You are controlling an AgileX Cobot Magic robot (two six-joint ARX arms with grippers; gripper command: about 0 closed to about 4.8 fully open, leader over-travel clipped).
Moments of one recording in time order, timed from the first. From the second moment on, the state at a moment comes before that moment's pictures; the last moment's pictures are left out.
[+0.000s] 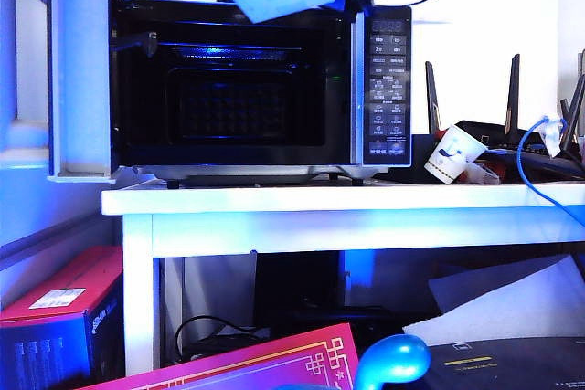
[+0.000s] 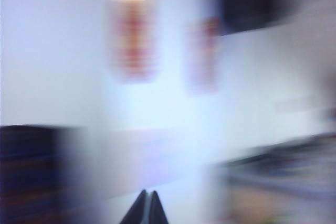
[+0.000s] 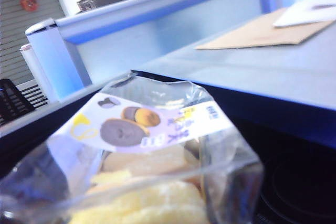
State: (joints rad) left arm -0.03 1.79 2.61 -0.23 0.52 -0.32; right arm 0.31 1.94 1.66 0.45 -0.83 0.36
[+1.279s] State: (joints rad) left arm -0.15 1.76 2.61 -0.67 0.33 -0.04; right arm 0.47 2.43 1.96 0.59 -0.24 0.12
